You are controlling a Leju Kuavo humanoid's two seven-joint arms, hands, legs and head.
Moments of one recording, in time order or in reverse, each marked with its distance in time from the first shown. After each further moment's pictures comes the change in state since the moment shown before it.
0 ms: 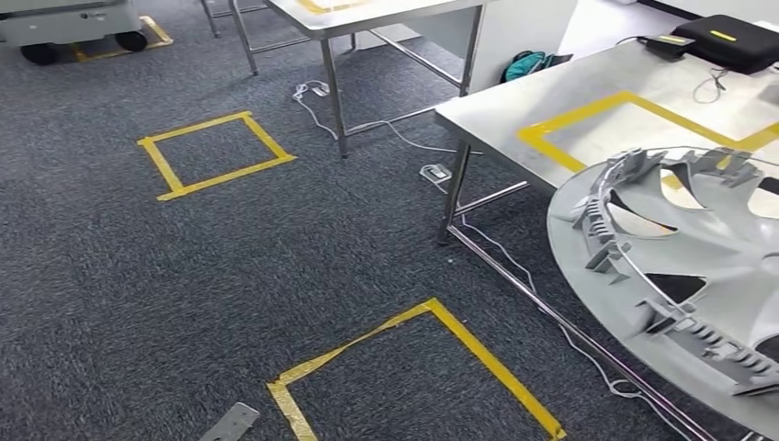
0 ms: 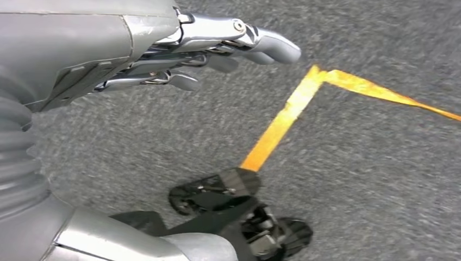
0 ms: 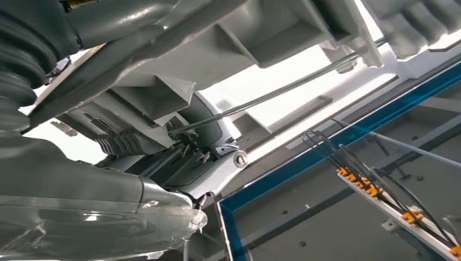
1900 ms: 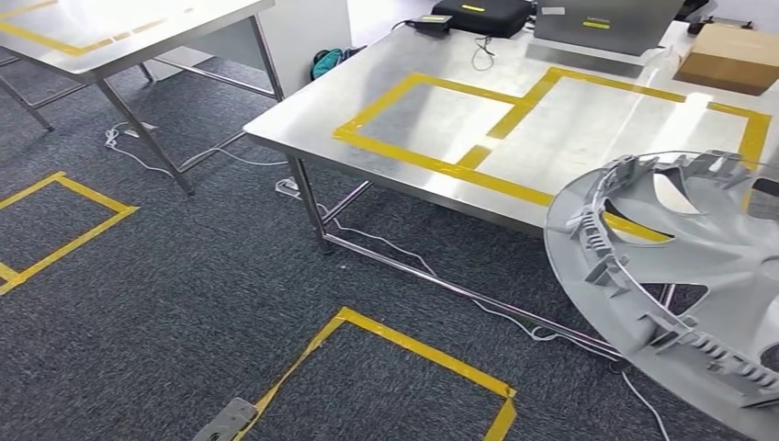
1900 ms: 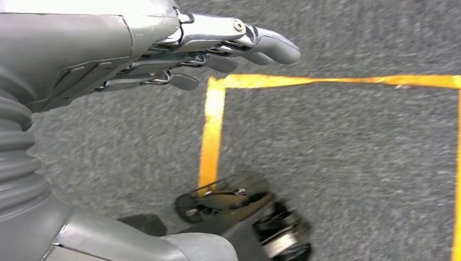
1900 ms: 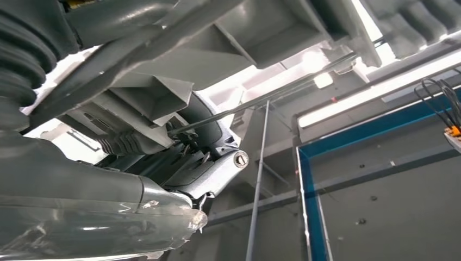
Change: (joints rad) left arm 0.009 -0.009 0.053 -0.075 -0.055 -0.042 0.017; right arm 0.004 0.001 -0.069 0.014 -0.107 0.000 -0.105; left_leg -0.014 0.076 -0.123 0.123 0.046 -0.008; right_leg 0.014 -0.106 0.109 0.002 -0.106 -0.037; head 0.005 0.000
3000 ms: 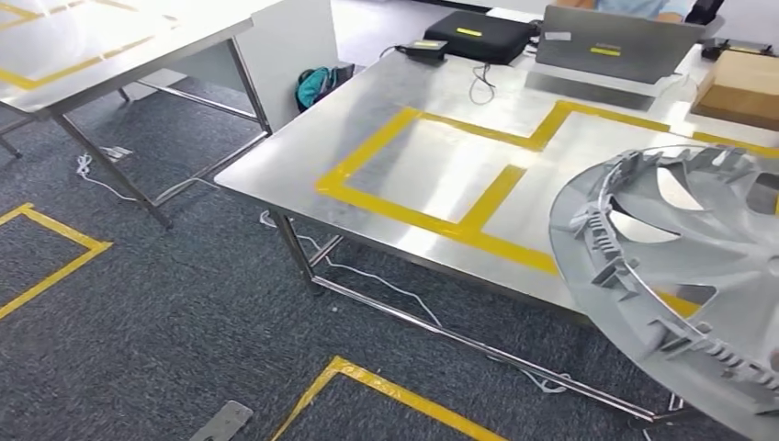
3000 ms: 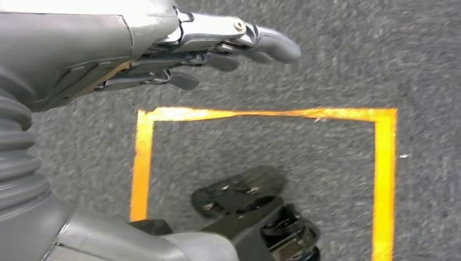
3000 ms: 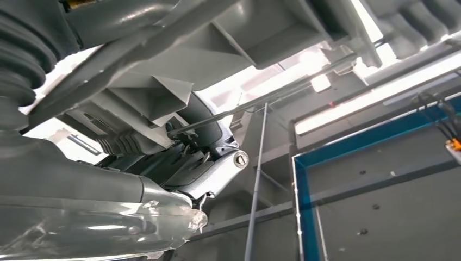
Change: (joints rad) left arm 0.011 -0.001 0.023 -0.009 -0.015 -0.019 -0.004; right arm -0.007 0.002 -0.022 0.006 -0.070 0.000 -0.035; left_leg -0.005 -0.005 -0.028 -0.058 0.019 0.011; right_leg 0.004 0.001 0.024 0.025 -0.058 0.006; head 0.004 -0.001
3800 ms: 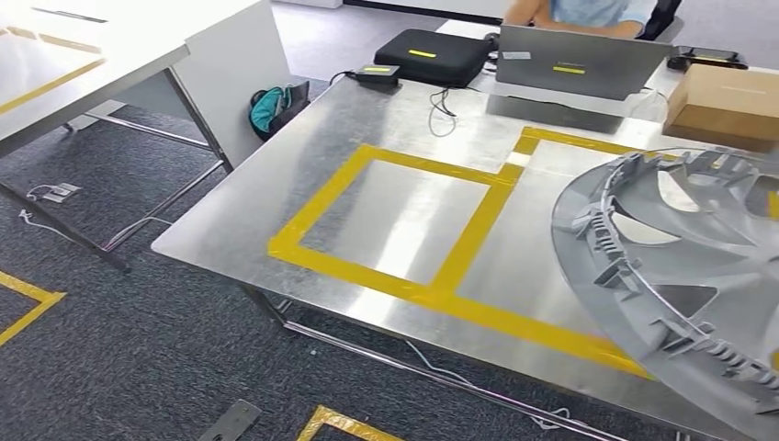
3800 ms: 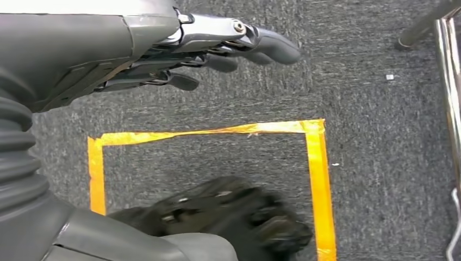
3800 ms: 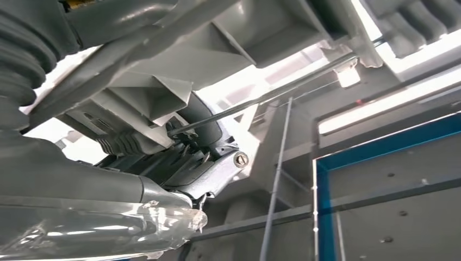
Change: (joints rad) left arm -0.004 -0.009 0.006 -0.002 -0.014 0.001 0.022; right arm -0.002 0.002 -0.005 0.010 -0.021 0.000 -0.008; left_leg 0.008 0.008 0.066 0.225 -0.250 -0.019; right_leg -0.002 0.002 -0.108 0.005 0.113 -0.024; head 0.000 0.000
